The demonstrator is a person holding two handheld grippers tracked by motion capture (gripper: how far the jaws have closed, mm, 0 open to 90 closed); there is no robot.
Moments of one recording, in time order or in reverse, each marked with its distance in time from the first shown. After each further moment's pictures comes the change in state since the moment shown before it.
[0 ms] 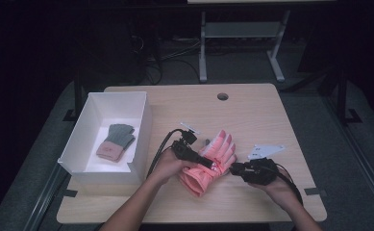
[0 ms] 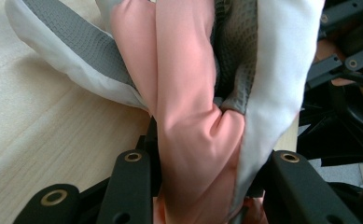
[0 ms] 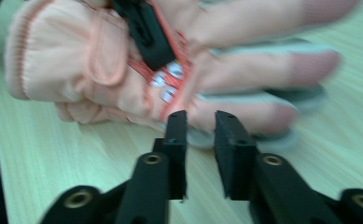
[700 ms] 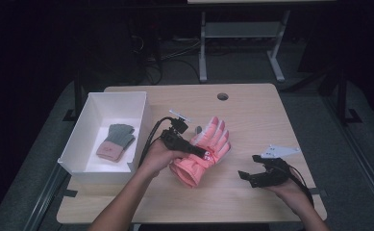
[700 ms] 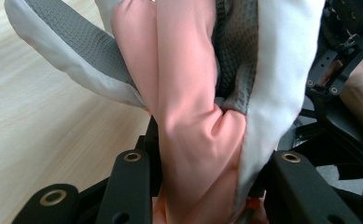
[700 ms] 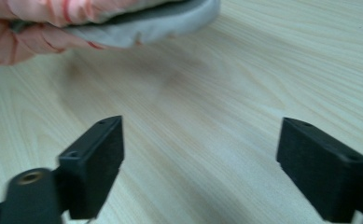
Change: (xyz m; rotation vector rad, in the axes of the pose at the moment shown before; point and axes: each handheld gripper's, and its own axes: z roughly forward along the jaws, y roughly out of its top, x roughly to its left) left arm -0.032 0.014 -0.057 -0.061 0.087 0.007; right arm -0.015 -0.018 -0.019 -0.033 -0.121 0.087
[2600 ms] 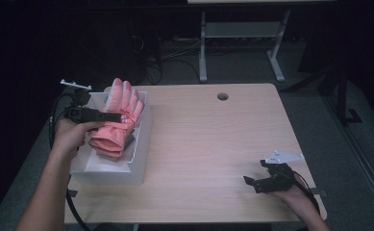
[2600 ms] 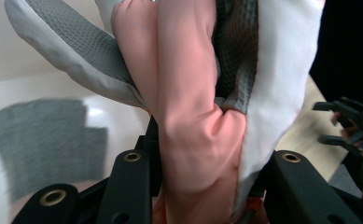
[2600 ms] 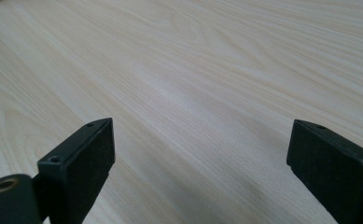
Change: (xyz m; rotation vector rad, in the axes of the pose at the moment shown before) left arm 0.072 -0.057 -0.228 -0.268 0.319 -0.284; right arm -0.005 -0.023 -0.003 0.037 -0.065 0.038
